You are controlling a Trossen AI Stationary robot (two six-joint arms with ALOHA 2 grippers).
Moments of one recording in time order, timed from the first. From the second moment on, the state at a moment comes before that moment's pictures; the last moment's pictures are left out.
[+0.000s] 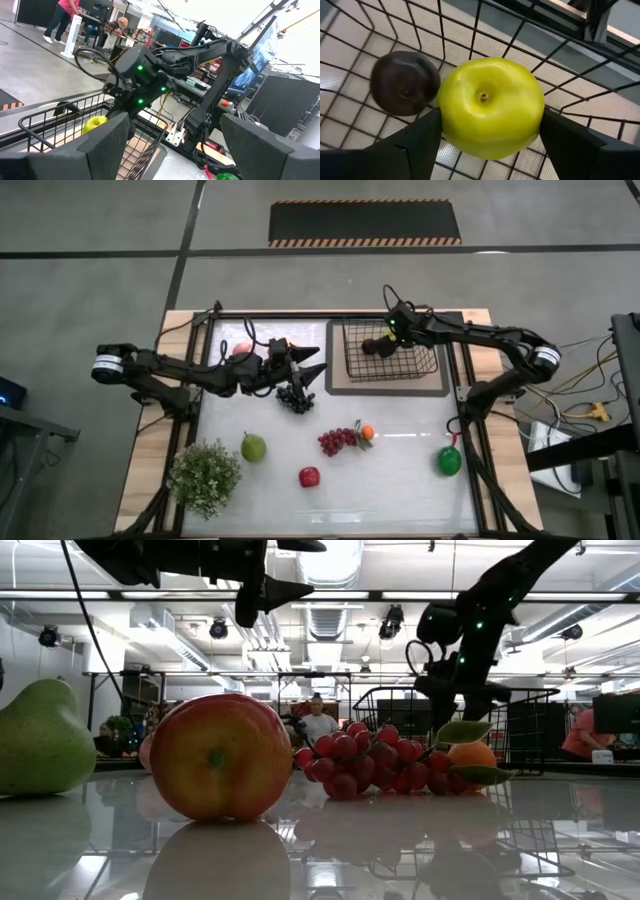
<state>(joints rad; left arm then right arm) 0.01 1.35 0.73 0.75 -0.33 -0.40 -0.64 1.48 0.90 -0.53 0.22 0.39</state>
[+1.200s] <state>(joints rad) 0.04 1.34 0.72 0.65 -0.33 -0.34 -0.60 1.23 0.97 -0.63 0.22 0.22</state>
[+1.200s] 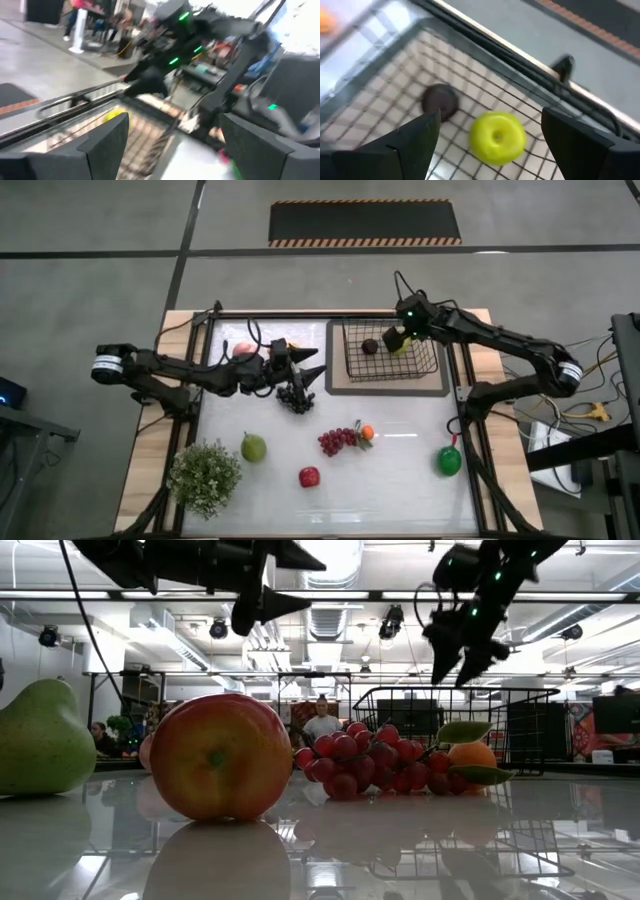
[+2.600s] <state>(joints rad) 0.50 1.70 1.12 -0.62 -0.19 0.40 -0.08 0.96 0.94 -0.61 0.13 0.09</state>
